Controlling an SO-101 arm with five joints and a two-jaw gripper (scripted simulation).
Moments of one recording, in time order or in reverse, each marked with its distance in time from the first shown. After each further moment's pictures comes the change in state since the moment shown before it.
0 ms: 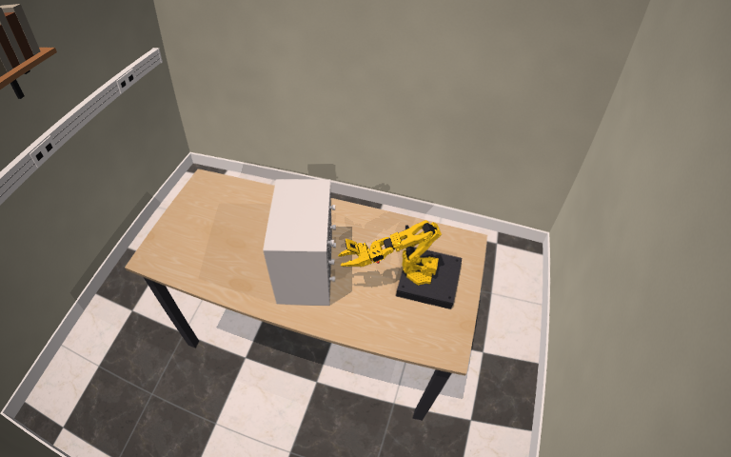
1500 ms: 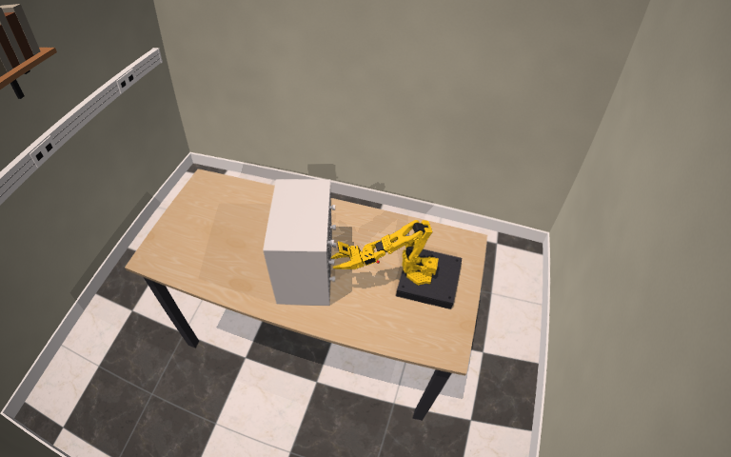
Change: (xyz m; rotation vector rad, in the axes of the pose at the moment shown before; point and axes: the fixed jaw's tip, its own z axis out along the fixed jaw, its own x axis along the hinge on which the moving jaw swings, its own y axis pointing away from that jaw) arm 0.001 -0.002 0.027 0.006 -0.006 0.002
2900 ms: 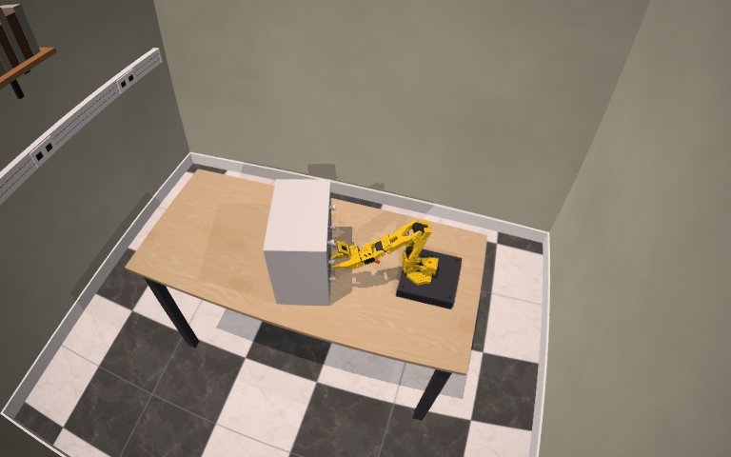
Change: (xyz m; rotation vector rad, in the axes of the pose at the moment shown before) arm 0.000 -0.003 0.002 0.011 -0.001 0.004
